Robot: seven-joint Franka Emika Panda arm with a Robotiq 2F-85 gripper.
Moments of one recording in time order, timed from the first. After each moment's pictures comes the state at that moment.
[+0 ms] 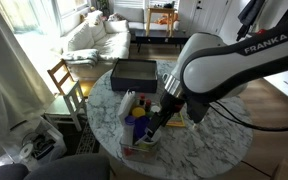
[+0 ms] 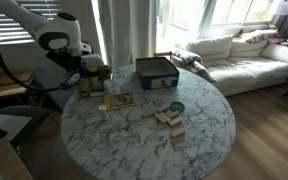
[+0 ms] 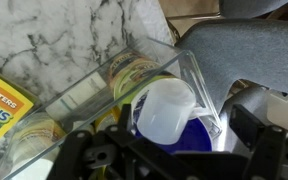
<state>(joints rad) 0.14 0.17 0.16 -2.16 0.49 2.44 -0.28</state>
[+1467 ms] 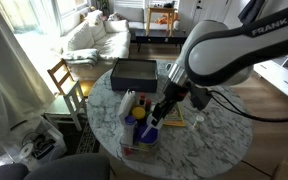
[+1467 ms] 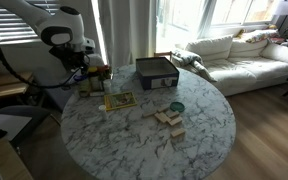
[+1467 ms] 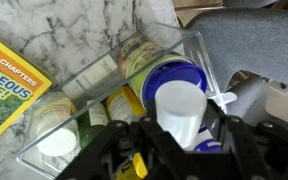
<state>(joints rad) 0.09 0.14 0.17 -2.14 0.47 2.40 -0.30</state>
